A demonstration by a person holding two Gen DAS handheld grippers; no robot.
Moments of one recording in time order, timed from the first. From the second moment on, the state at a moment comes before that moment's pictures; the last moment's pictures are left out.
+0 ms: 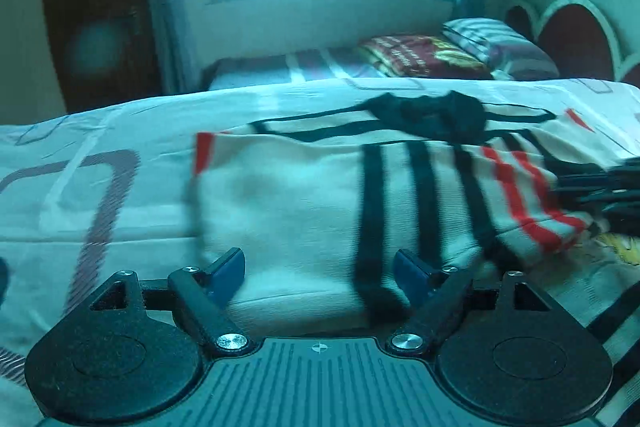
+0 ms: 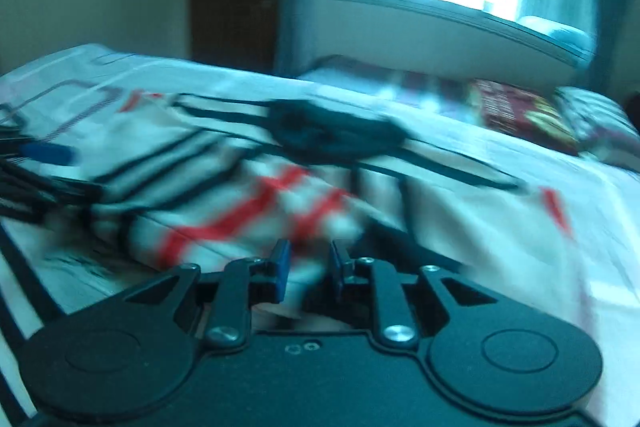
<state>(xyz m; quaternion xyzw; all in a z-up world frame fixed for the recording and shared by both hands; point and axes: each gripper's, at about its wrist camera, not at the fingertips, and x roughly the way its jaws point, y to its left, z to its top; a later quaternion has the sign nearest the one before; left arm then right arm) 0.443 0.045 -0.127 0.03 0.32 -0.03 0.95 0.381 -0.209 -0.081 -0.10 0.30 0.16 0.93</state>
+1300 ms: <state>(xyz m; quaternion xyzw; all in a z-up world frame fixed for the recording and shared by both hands) 0.227 0.097 -0.109 -0.11 0.39 -0.08 0.91 0.168 -0.367 -0.051 0.15 0.40 0.09 0.90</state>
